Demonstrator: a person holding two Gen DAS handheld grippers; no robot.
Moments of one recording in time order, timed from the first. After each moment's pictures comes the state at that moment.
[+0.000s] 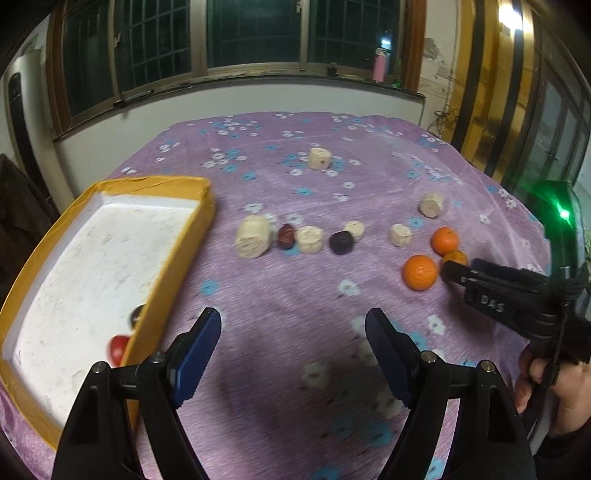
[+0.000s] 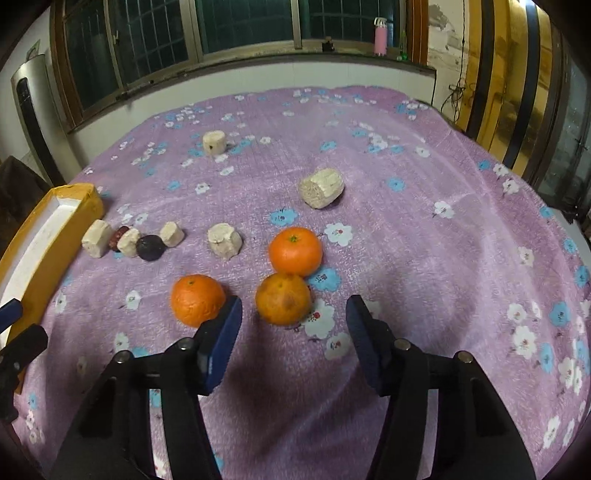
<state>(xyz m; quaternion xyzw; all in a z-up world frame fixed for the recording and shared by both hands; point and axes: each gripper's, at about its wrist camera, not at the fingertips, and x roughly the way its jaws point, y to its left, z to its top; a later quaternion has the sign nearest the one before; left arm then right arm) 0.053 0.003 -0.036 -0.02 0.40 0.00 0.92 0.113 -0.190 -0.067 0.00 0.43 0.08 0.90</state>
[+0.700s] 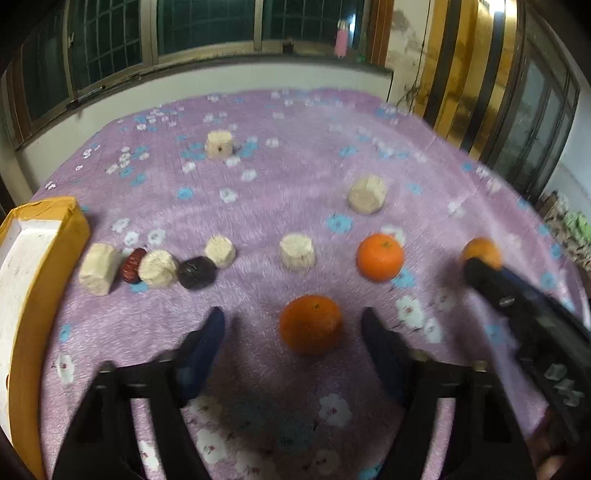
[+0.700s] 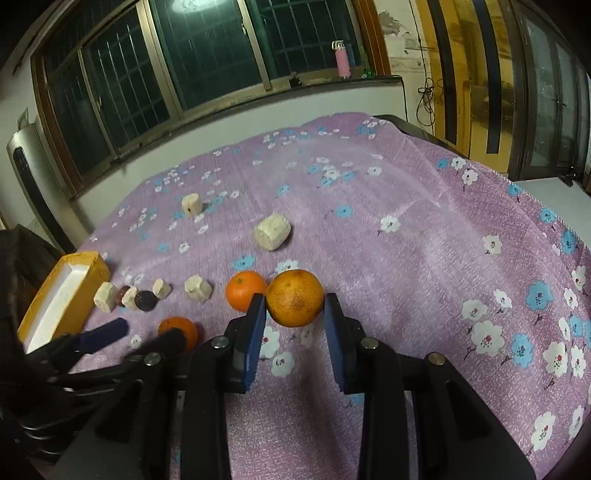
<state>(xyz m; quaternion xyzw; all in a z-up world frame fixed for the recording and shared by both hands) 0.127 -0.091 -0.069 0.00 0.44 -0.05 0.89 0.097 -0.251 -0.046 0.10 0.36 0.07 0.92</state>
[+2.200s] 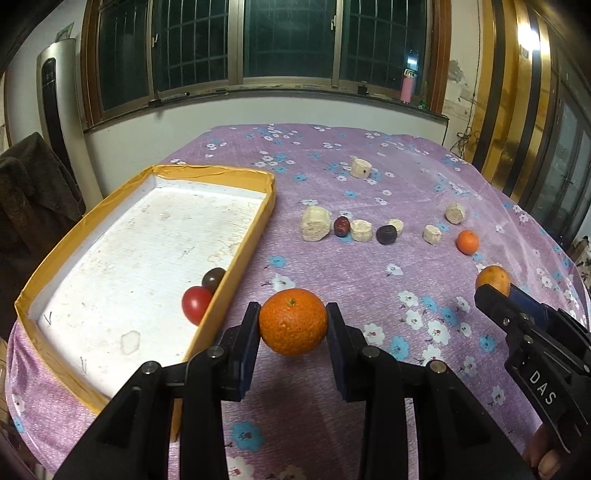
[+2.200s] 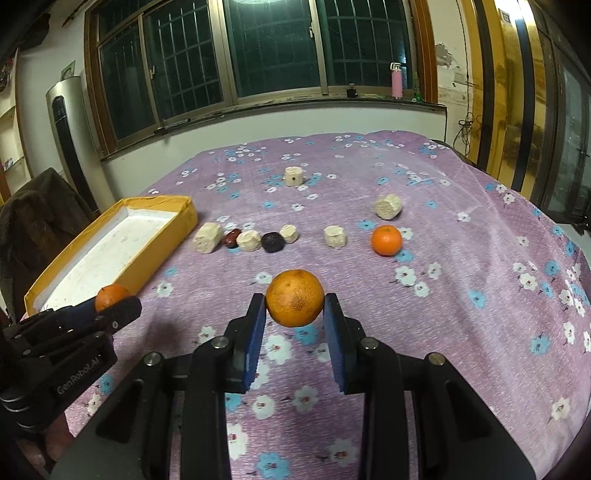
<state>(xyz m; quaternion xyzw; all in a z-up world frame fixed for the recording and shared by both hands) 0.002 0.049 -0.032 -0.04 0.37 0.05 0.93 0.004 -0.125 -0.027 0.03 0.34 0.12 0.93</state>
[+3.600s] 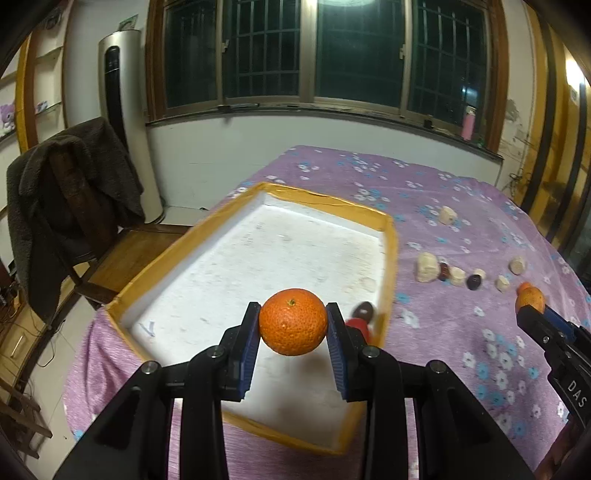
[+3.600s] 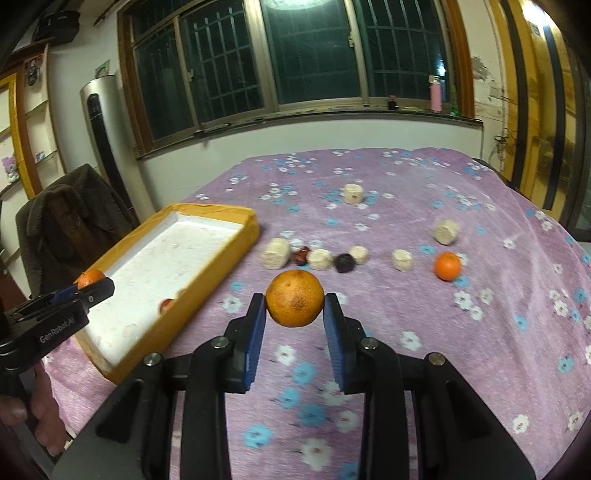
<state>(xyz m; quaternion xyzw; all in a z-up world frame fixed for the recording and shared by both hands) -0.030 0.155 -0.003 -0.07 0.33 0.16 0.93 -0.001 -0.066 -0.001 0.02 0.32 0.19 0.93</state>
